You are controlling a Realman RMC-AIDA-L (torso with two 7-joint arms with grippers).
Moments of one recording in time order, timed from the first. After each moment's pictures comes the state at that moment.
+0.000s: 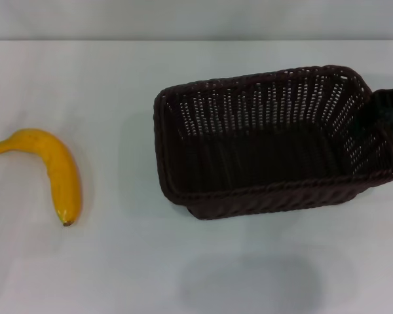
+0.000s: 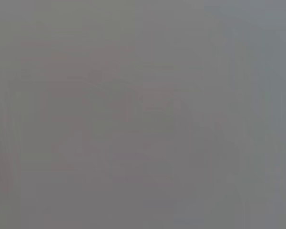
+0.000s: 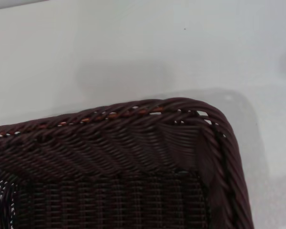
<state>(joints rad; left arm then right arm) -0.26 -2.01 0.82 0.27 -2.73 -1.44 2.61 0.77 1.97 -1.02 -1.19 0.55 1.72 -0.05</state>
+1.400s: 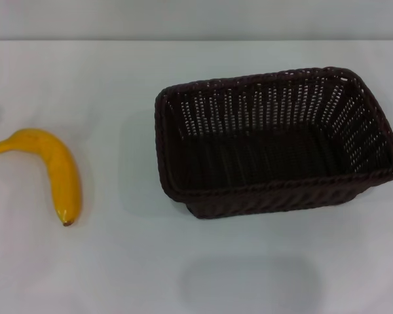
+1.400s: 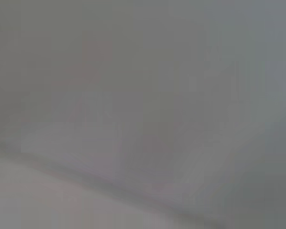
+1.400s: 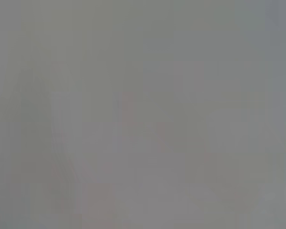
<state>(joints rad) -0.15 -1.96 0.76 1.24 -1.32 -1.13 0.77 0.32 2.01 -0.68 -0.89 1.61 1.10 -1.59</state>
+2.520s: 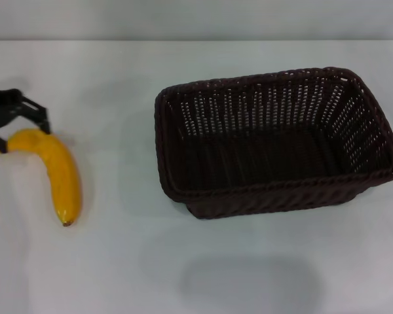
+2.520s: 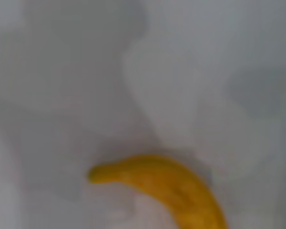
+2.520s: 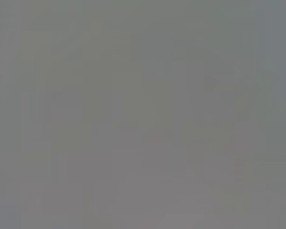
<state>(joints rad) -0.91 -1.87 0.76 0.76 -0.27 -1.61 0.02 0.35 2.01 -0.59 -0.61 2.07 1.03 -2.53</state>
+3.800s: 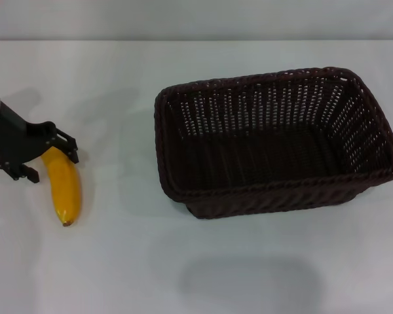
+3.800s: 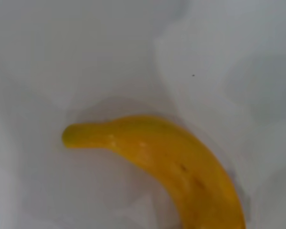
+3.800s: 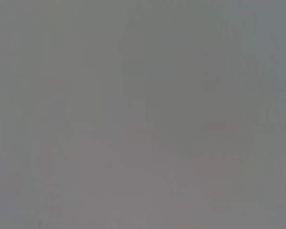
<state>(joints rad) -0.93 -1.92 0.77 0.56 -0.24 -1.43 -0.05 0.38 2.01 -0.52 -0.55 2.14 0.97 -2.69</state>
